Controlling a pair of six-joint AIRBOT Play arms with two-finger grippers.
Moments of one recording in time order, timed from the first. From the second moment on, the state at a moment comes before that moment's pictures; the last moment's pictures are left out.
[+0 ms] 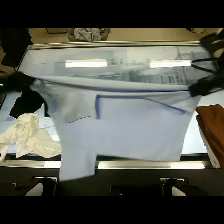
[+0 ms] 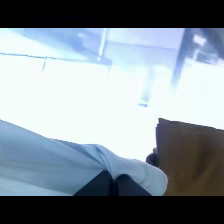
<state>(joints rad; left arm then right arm) 0.18 -1.04 1.27 1.03 -1.05 -1.45 -0.03 -1.24 1.63 -1.74 1.48 1.20</state>
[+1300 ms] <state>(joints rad) 0.23 -1.44 0.97 1.10 -1.29 -1.38 -0.39 -1.47 1.32 -1.39 1.60 1.02</state>
